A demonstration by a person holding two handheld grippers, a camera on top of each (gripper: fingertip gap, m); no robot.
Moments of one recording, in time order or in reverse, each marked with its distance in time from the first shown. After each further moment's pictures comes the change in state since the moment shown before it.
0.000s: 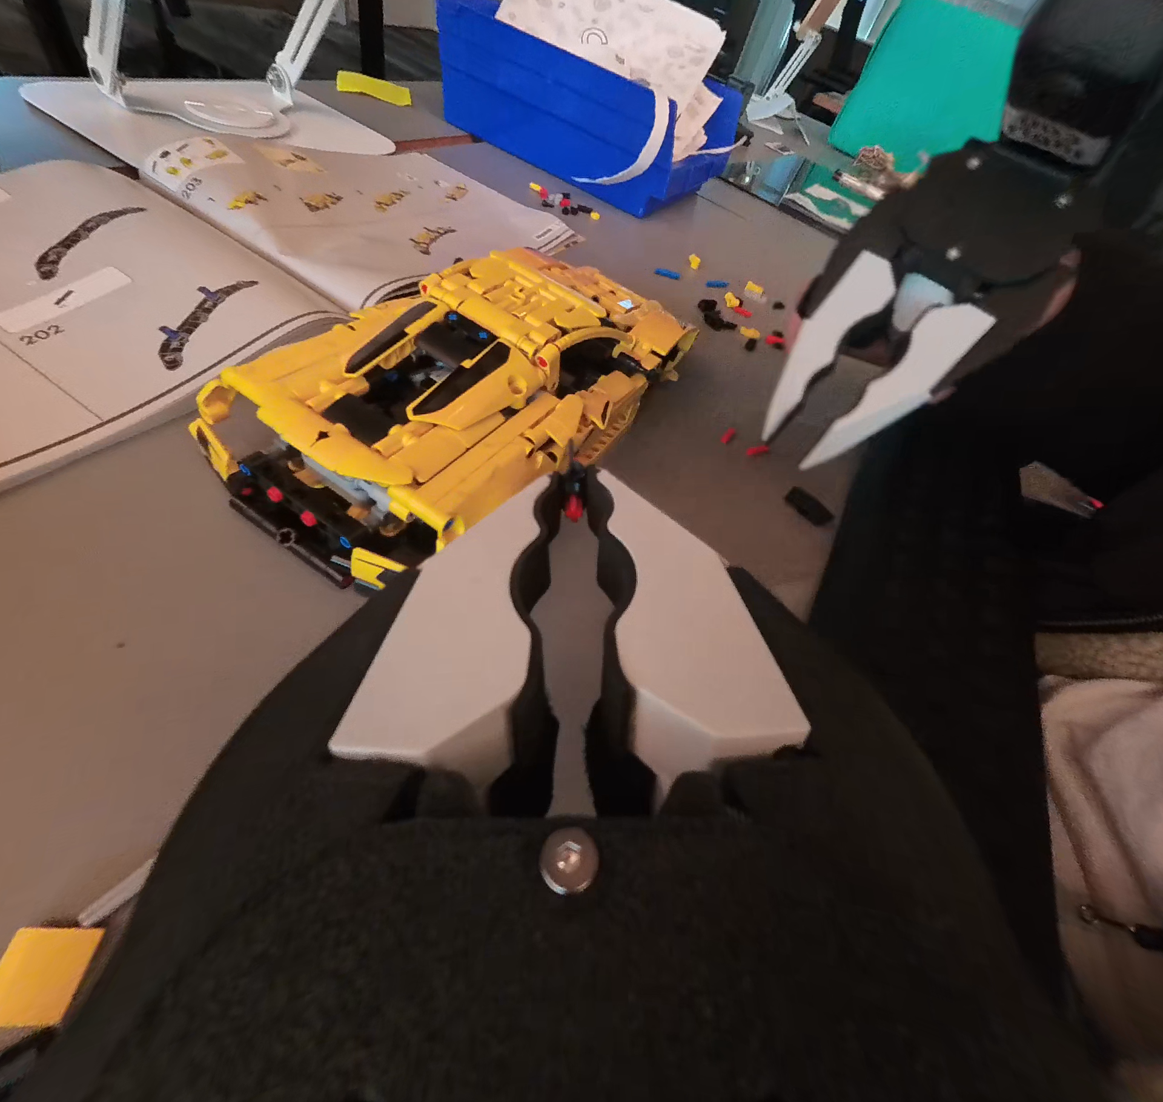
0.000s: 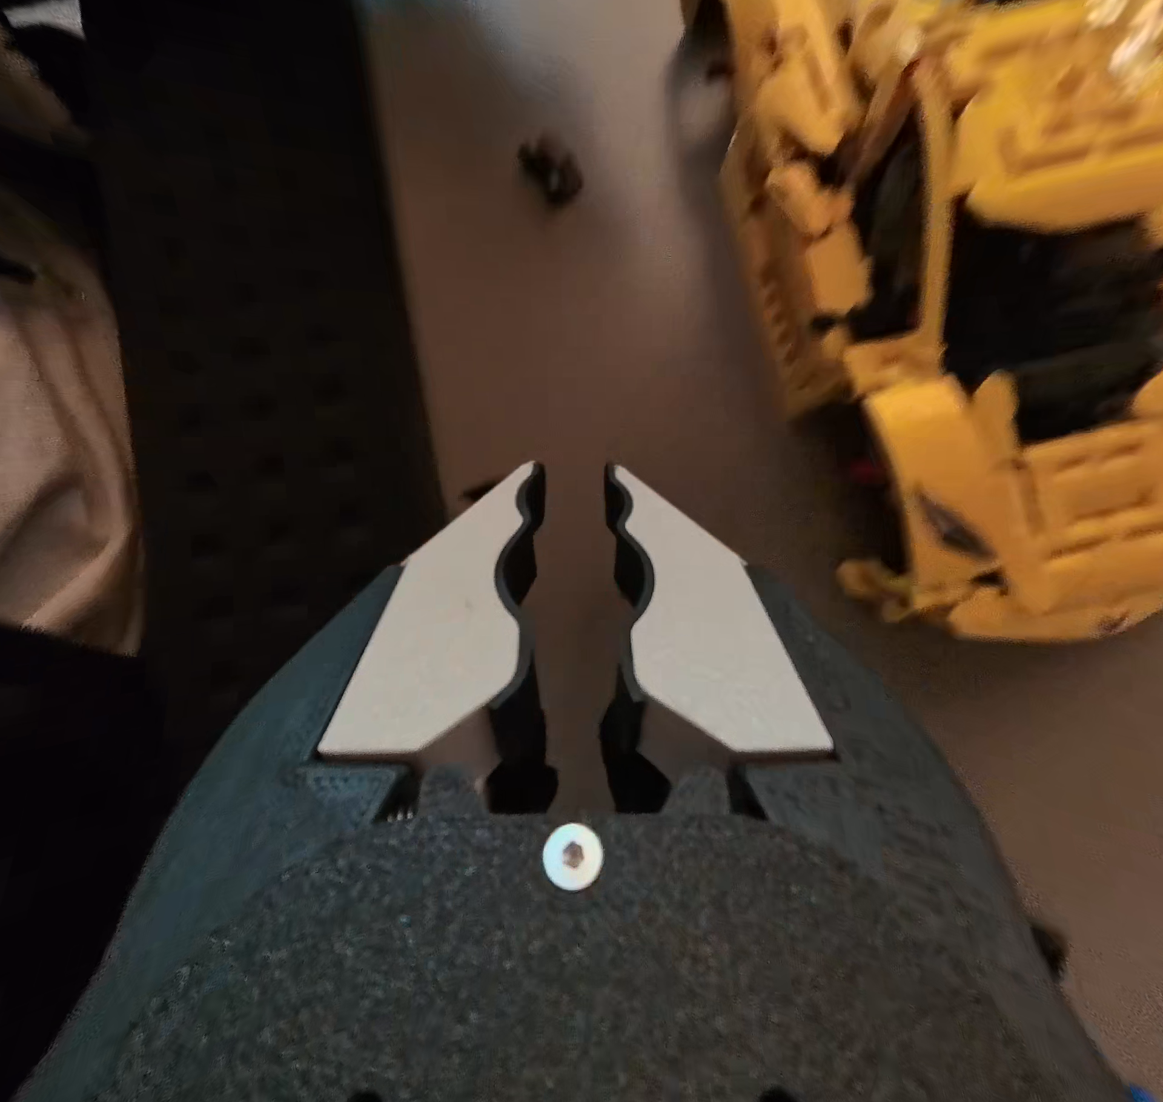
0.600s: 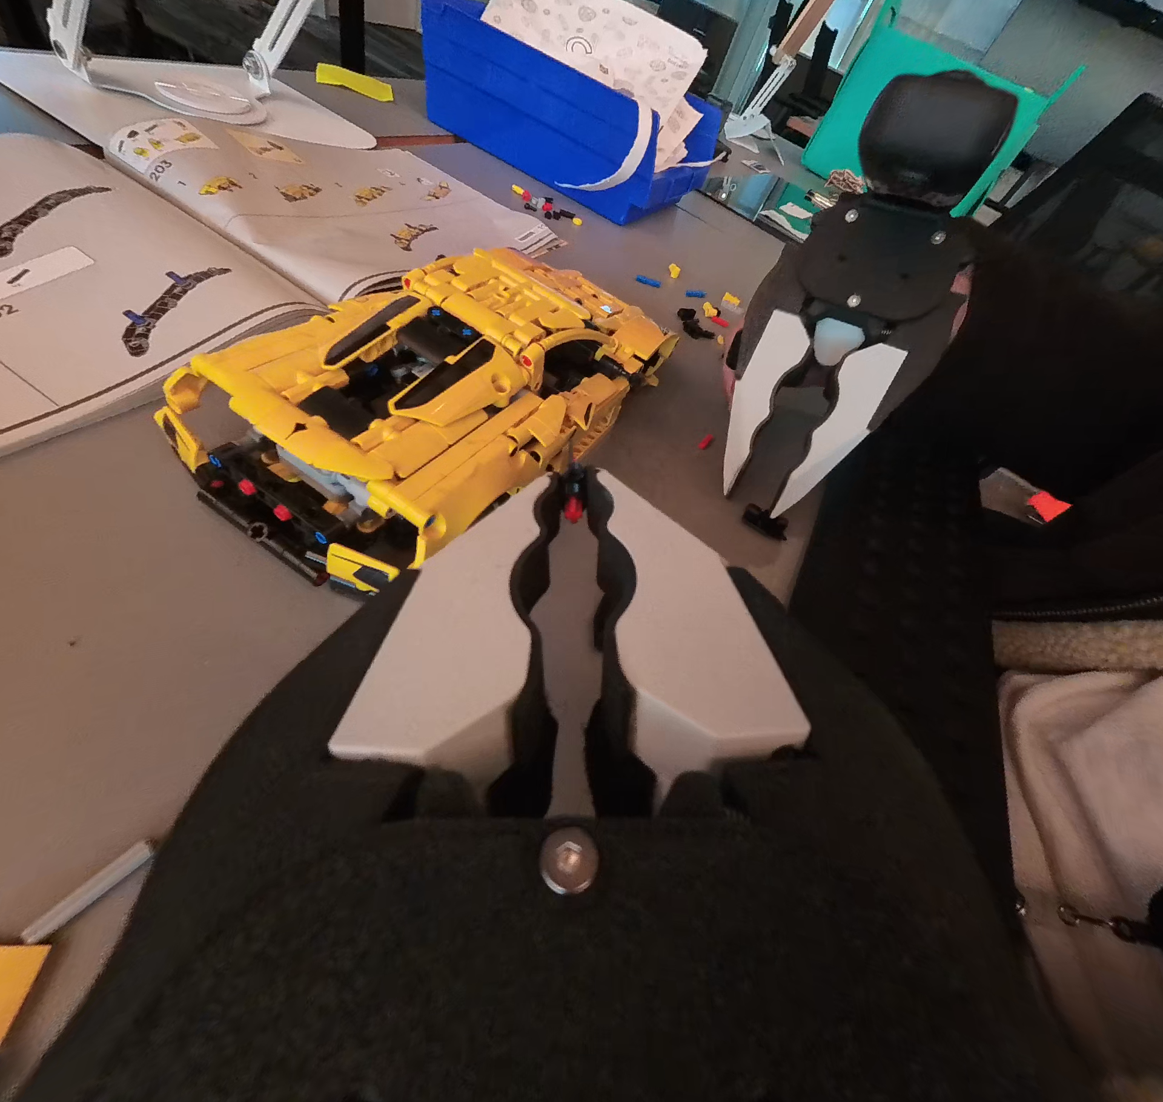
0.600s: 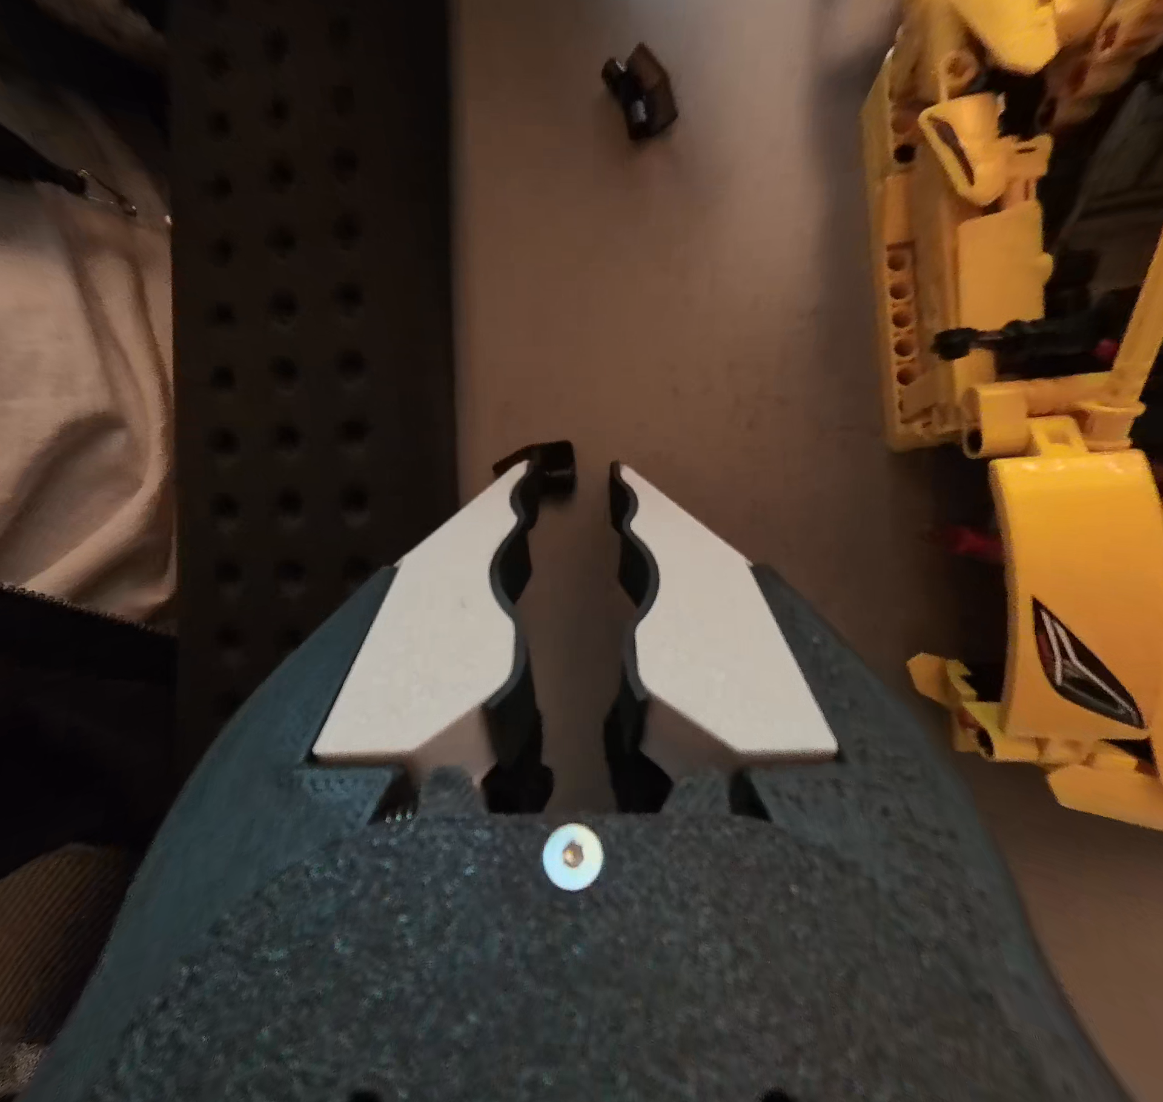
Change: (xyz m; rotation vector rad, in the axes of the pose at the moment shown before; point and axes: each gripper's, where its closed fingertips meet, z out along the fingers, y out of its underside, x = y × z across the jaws) left arm 0.005 0.001 0.000 0.012 0.039 -0.044; right arm -0.010 0.009 0.023 -0.104 -0.245 -0.026
